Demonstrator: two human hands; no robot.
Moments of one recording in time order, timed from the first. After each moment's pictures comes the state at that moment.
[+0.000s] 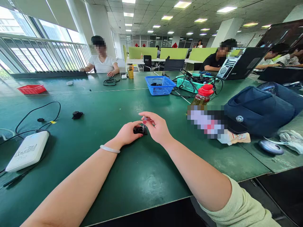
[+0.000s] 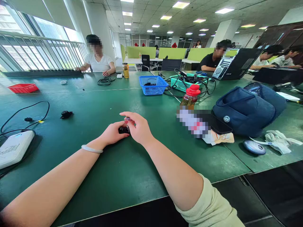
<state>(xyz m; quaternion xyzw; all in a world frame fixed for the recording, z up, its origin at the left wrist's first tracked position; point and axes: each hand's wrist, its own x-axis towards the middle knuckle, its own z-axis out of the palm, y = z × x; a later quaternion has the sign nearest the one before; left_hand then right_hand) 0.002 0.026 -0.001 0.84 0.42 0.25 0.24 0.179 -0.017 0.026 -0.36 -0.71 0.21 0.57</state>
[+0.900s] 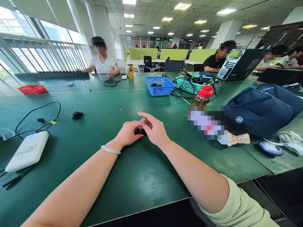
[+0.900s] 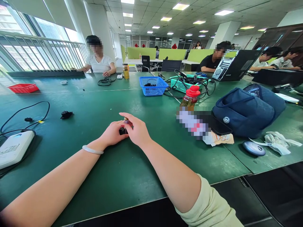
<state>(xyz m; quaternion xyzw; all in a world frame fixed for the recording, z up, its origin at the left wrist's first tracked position) 0.003 0.028 -0.002 0.89 0.37 0.25 0.09 0.171 -0.016 0.018 -0.38 -0.71 0.23 0.55</state>
